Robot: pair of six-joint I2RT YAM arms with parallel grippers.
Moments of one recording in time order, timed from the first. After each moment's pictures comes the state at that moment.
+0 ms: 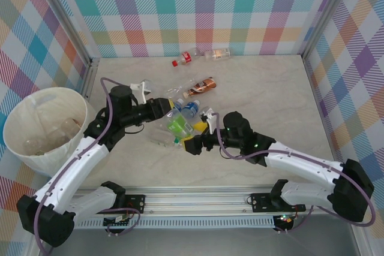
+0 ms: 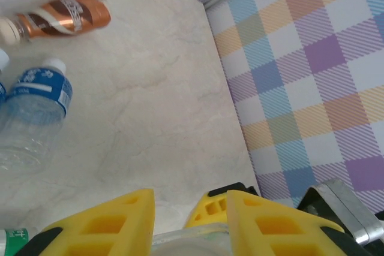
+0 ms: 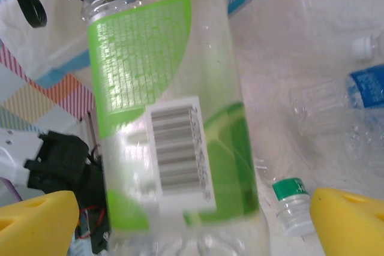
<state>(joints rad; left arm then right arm) -0.43 1.00 0.99 -0.40 0.44 -0.74 0.93 1.09 0.70 0.09 -0.31 0.39</state>
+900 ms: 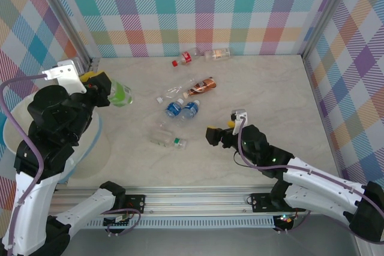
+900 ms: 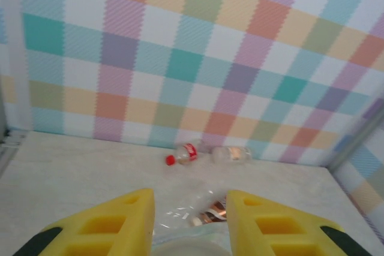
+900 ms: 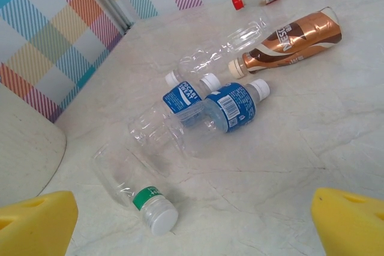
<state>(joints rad) -0.43 0.87 1.56 -0.82 -0.39 -0.28 0.93 0.85 0.52 -0.03 0.26 0.57</state>
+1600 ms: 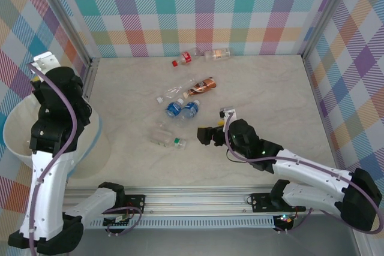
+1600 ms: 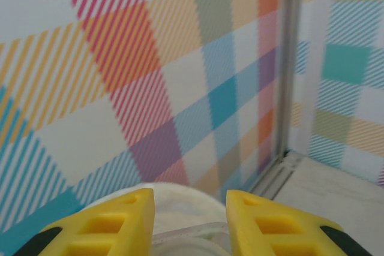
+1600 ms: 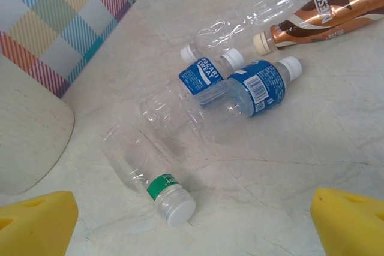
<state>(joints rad) -0.14 0.98 1.53 -0.78 -1.00 -0.04 0.93 1.01 0.60 0.00 0.16 0.56</state>
